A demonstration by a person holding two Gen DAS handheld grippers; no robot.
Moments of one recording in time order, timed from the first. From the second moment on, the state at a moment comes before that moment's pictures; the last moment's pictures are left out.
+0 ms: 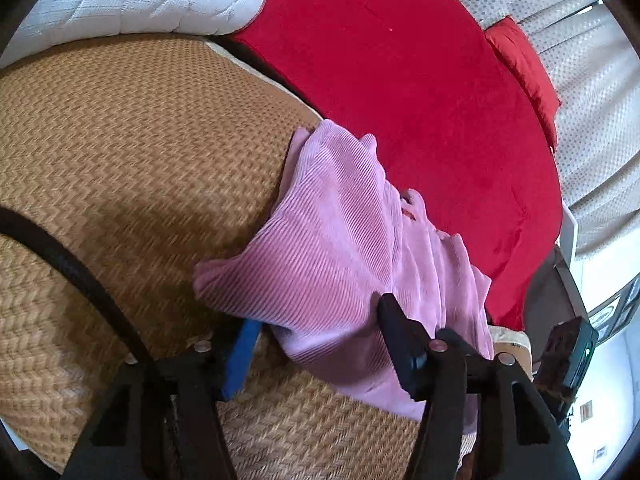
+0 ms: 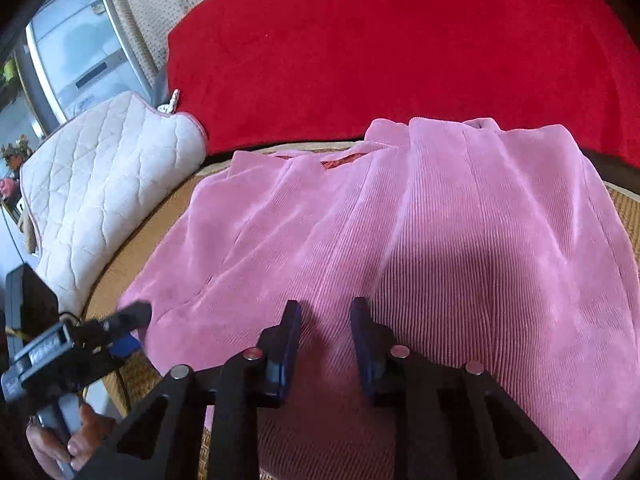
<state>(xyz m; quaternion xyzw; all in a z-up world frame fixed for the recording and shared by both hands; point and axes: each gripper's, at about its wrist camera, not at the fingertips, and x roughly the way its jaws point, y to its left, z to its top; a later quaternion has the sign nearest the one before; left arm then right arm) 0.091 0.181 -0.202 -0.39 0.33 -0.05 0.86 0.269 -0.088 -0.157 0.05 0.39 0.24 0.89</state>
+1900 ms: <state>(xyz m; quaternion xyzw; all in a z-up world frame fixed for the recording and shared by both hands) 0.119 0.079 -0.153 -0.01 0.29 -0.16 0.94 0.370 0.042 -0.135 -0.11 0.55 0.27 0.79</state>
